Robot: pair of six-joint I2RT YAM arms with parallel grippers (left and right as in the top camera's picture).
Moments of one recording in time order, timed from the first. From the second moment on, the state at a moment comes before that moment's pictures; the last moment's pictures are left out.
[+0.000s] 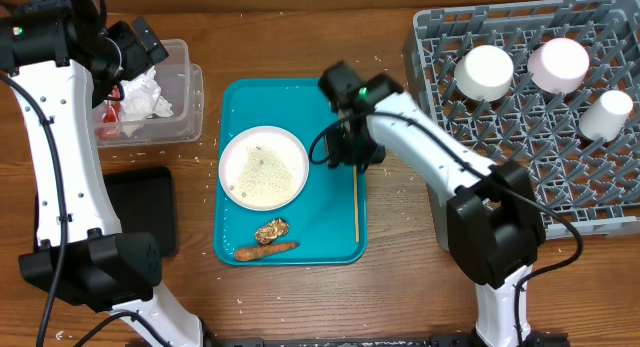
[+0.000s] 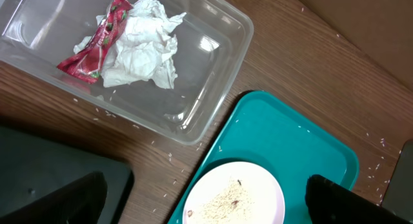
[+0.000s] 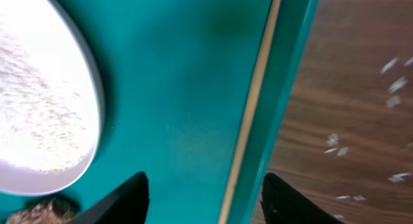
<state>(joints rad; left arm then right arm) 0.21 1.91 2.18 -1.35 0.08 -0.42 0.57 2.10 1.72 -1.10 -0.09 0.44</state>
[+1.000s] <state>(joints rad) 0.21 1.91 2.18 -1.35 0.08 -0.42 0.61 2.10 1.49 -0.90 -0.04 0.55</state>
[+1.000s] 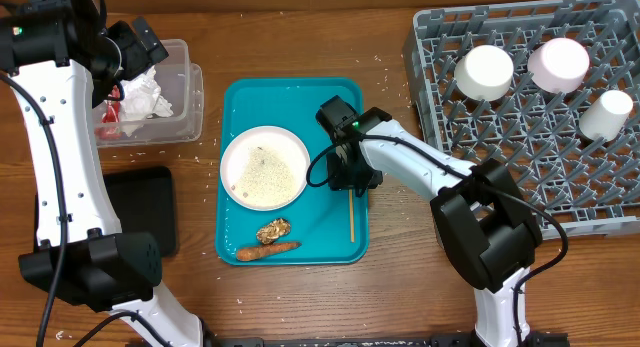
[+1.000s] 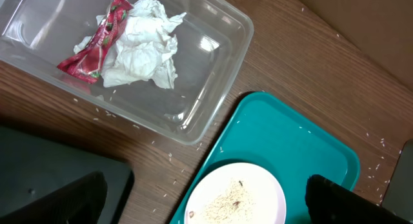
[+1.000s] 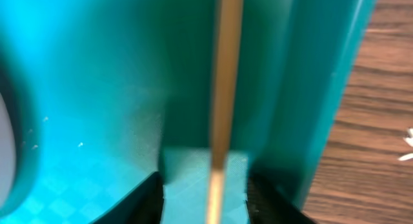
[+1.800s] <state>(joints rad) 0.21 1.91 2.18 -1.35 0.08 -0.42 0.35 2.10 2.18 -1.20 0.01 0.38</state>
